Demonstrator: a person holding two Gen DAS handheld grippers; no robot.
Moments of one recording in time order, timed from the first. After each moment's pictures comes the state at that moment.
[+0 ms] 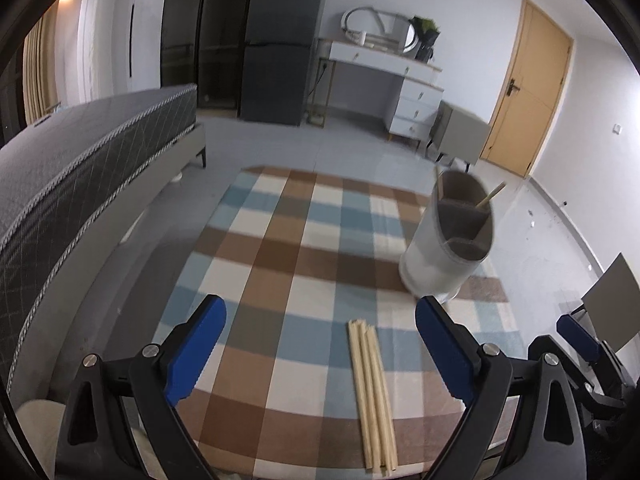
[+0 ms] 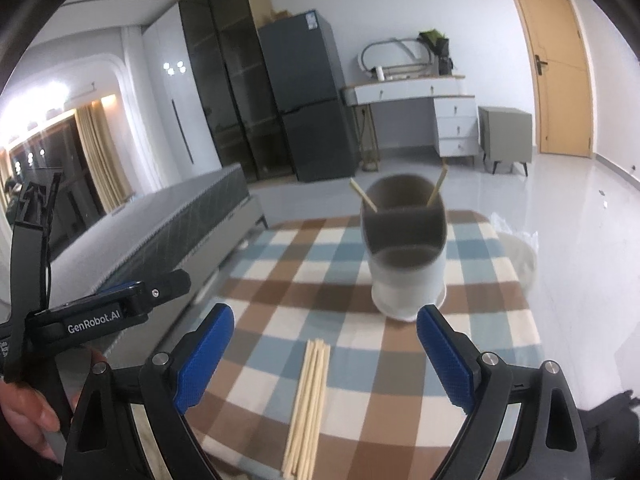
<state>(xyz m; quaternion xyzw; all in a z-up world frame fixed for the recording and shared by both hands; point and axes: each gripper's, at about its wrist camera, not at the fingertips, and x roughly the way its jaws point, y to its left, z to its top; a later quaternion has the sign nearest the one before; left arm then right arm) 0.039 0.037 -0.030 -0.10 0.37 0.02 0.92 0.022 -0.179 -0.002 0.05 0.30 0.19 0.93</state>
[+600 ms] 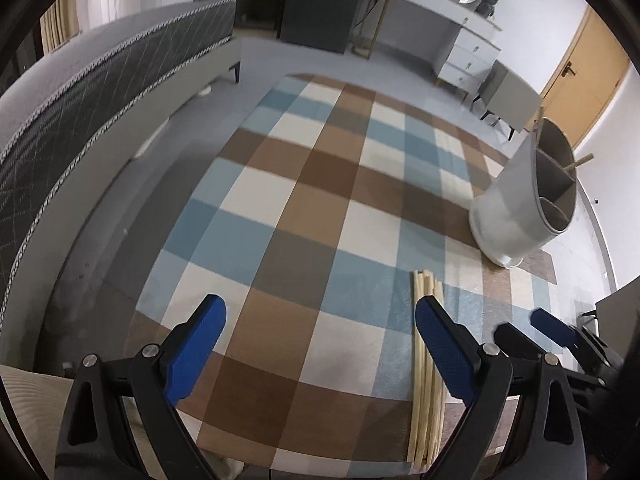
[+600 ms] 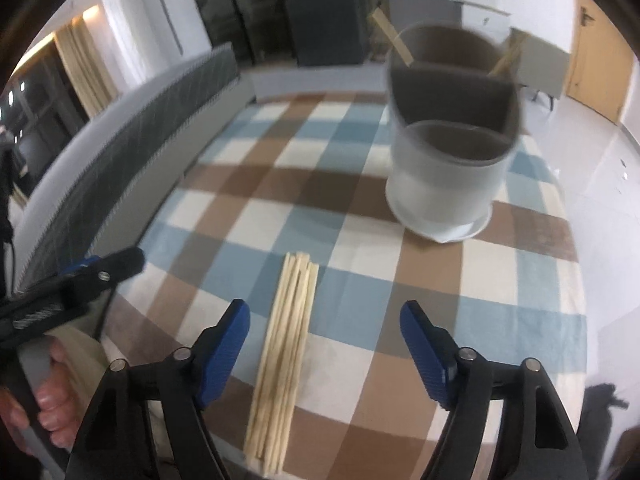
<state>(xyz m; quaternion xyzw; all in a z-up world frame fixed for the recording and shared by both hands) 0.062 0.075 -0.092 -0.15 0.49 0.06 0.86 0.101 -0.127 -0.090 -0.04 0.49 0.20 0.84</state>
